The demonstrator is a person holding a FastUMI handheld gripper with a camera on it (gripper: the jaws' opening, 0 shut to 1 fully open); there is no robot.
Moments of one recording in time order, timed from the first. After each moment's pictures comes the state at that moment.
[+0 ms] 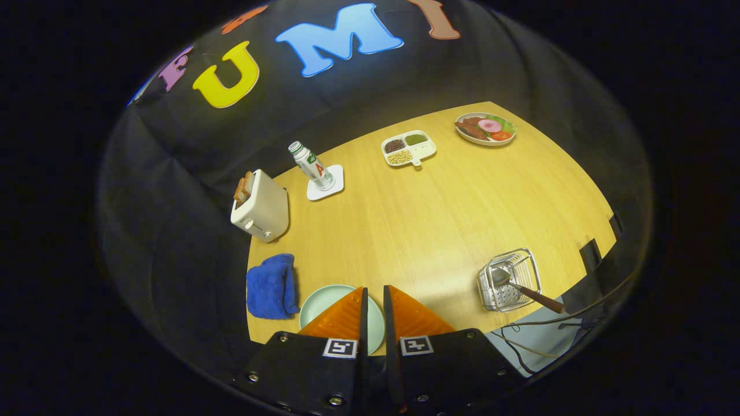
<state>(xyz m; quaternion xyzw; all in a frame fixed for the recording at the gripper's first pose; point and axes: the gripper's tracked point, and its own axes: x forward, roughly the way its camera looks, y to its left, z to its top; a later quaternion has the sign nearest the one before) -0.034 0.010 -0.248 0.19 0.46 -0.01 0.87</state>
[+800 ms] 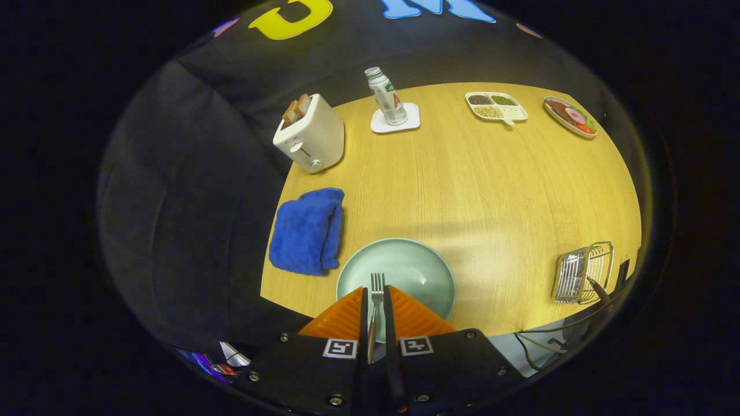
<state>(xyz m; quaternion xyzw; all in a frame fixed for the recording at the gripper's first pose) -0.050 0.126 -0.307 0.14 0.56 0.12 0.81</state>
